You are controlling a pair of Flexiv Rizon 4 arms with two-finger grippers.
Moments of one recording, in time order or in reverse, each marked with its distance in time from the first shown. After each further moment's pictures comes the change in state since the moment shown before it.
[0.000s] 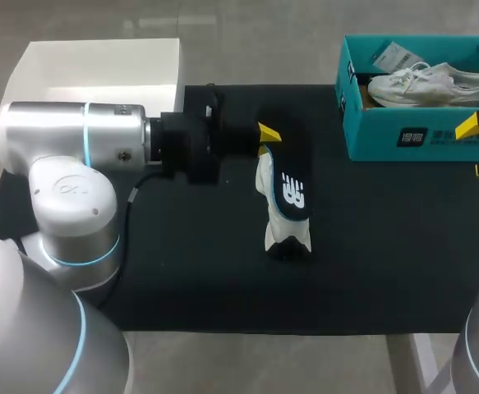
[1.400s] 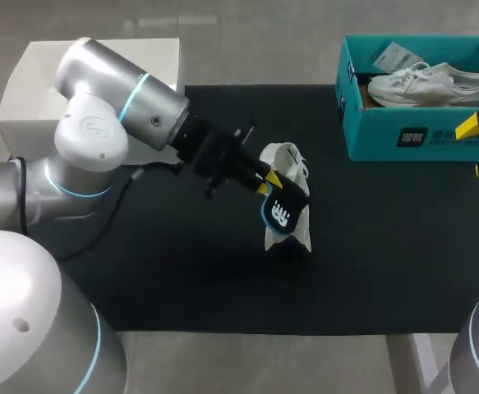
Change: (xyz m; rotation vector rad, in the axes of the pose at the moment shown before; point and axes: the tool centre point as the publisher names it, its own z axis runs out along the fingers) left arm 0.099 0.015 0.023 0.260 0.464 -0.325; right arm 0.000 0.000 0.000 -0.001 -0.001 0.001
